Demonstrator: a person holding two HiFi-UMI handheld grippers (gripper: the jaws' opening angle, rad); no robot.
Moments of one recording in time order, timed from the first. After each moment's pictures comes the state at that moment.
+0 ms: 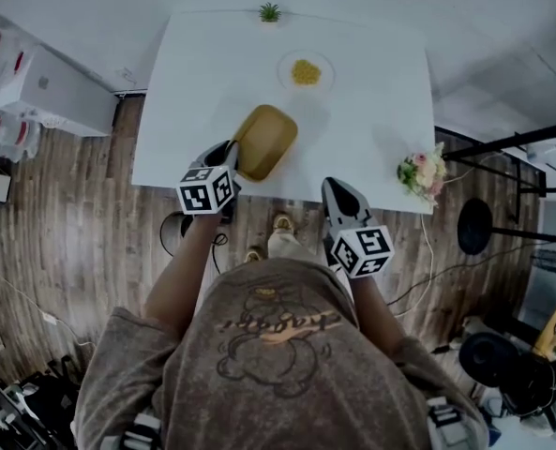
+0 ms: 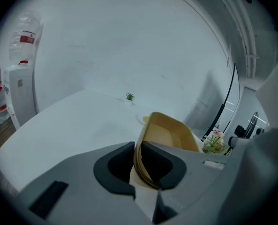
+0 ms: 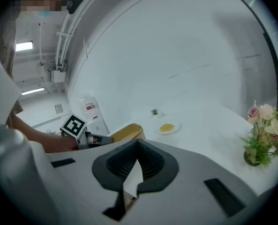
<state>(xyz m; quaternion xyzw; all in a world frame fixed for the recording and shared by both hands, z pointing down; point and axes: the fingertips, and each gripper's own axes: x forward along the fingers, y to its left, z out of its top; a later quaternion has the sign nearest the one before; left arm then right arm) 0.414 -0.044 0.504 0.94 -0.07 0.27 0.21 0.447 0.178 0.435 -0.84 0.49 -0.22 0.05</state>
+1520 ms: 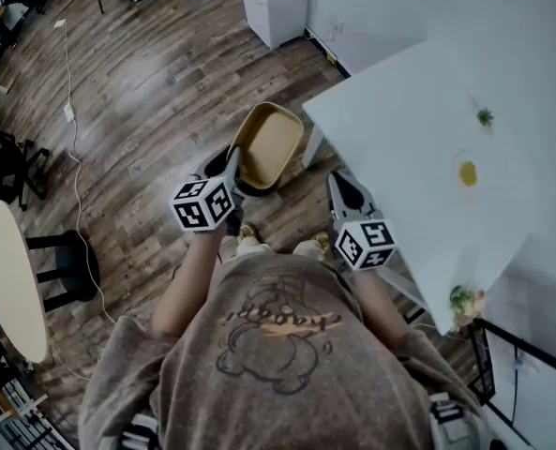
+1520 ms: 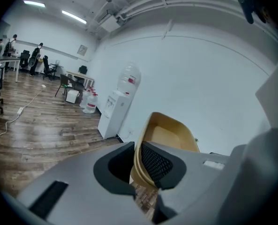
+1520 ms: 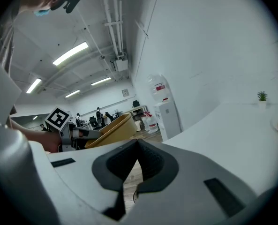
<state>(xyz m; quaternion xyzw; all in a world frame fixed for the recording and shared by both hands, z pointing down) -0.071 -0.145 0.429 0.83 -0.46 0.08 0.30 0.127 -0.054 0.416 -0.57 0.80 -0.21 -0.03</state>
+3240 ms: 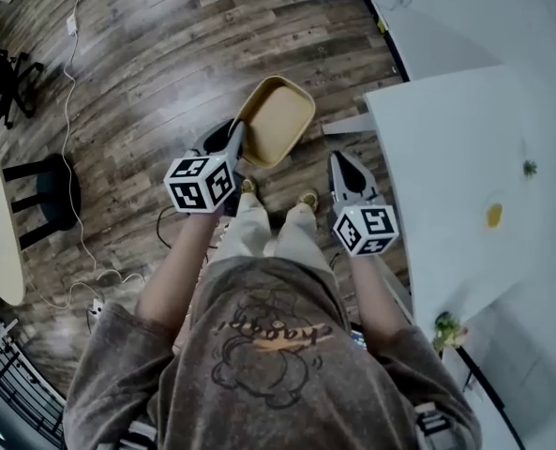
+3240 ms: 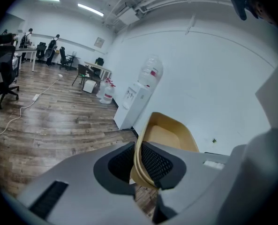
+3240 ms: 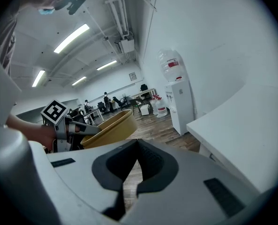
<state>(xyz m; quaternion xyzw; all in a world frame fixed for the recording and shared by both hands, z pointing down) -0.181 -0.218 0.543 0.77 -0.51 0.10 0.37 0.018 -0.168 0.534 -0.49 0.82 -0.26 -0.11</state>
